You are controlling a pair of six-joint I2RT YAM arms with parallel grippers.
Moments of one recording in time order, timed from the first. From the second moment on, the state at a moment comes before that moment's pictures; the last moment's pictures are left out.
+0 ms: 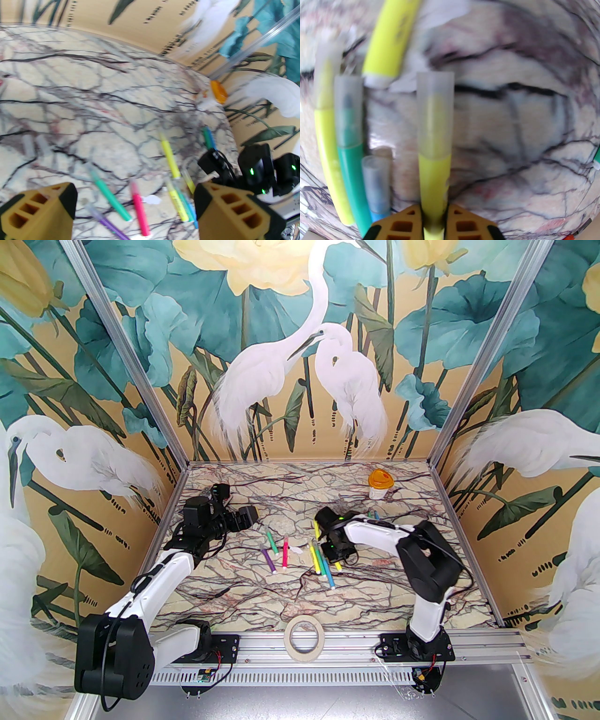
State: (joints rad) left arm -0.08 1.18 0.70 -0.02 0.53 -0.43; right arm 0.64 1.79 1.13 -0.75 -0.03 0.28
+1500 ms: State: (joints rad) left arm -0.44 1.52 0.87 0.34 0.78 -0.70; right arm 0.66 1.44 1.03 -0.39 -0.35 0.10
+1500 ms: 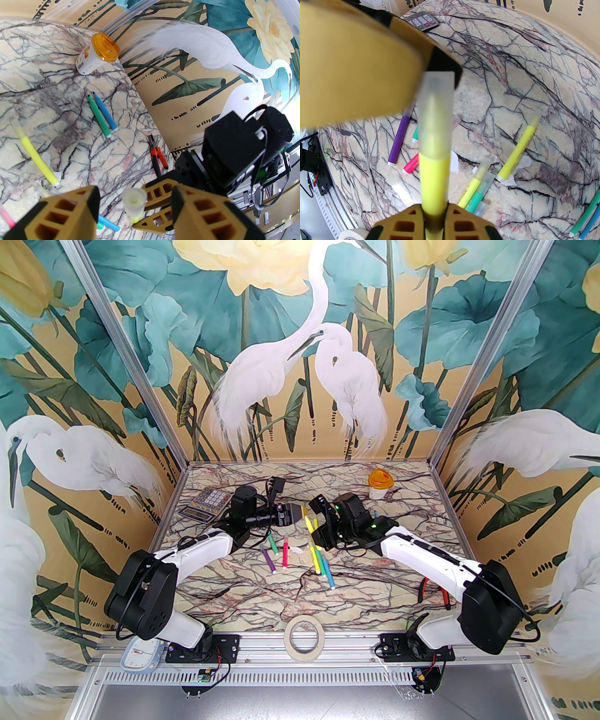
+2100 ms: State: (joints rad) left arm -0.47 1.53 0.91 0.23 0.78 -0.64; right arm 0.67 1.44 1.03 -0.38 -0.34 0.08
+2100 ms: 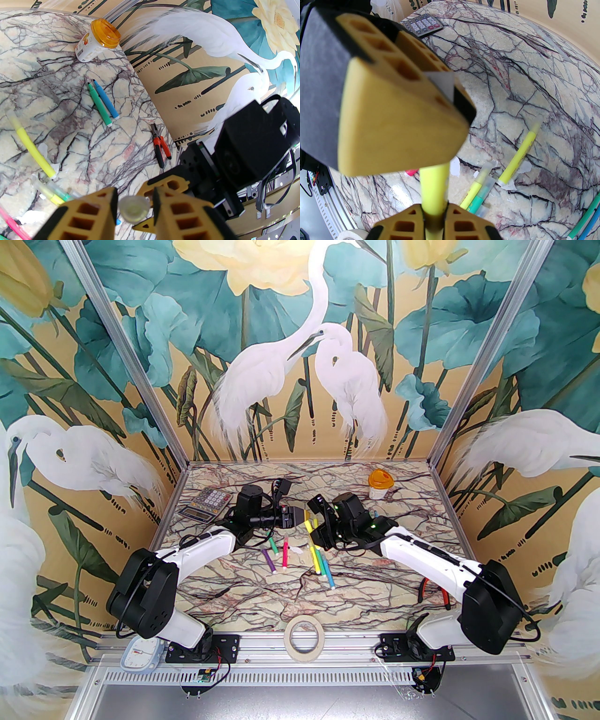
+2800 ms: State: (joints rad) left arm -0.47 1.53 0.94 0.20 0.79 -0.62; right arm 0.67 1.44 1.03 -0.31 -0.34 0.07
